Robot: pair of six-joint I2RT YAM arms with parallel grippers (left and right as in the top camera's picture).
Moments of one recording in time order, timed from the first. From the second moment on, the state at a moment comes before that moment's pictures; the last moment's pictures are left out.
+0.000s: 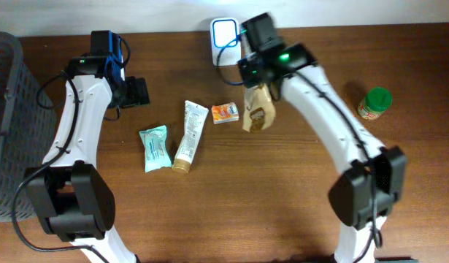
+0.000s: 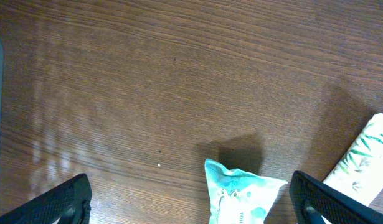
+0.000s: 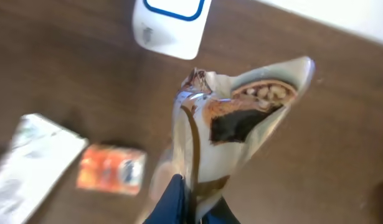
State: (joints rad) left arm 0.01 1.94 1.73 -1.06 -0.14 -0.17; right arm 0.39 2.01 1.95 -0.90 0.08 0.06
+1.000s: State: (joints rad) left arm 0.01 1.94 1.73 -1.12 -0.24 -0.03; right arm -0.01 2.09 1.75 -1.01 -0.48 0.14
